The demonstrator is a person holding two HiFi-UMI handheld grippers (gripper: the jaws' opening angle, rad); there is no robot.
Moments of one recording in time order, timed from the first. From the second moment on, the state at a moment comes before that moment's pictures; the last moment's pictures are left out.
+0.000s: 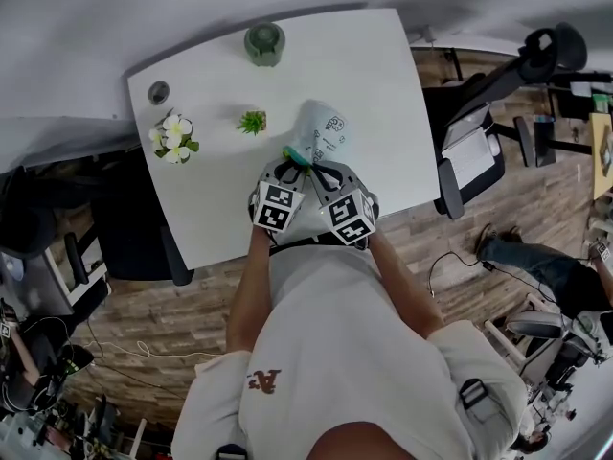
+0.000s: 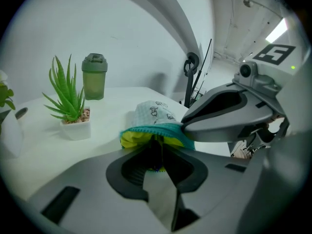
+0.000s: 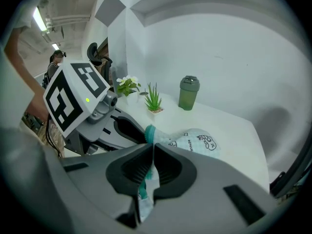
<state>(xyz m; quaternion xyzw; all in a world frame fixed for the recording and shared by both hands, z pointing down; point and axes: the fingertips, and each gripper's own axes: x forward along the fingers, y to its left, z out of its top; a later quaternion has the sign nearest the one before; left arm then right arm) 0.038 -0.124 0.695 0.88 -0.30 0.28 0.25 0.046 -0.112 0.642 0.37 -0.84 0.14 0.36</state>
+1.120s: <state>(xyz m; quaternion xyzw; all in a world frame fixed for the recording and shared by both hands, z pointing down) -0.045 -0.162 0.519 0.86 -0.48 0.16 0.08 0.055 -0.145 0.519 0.46 -0.86 0.05 0.22</state>
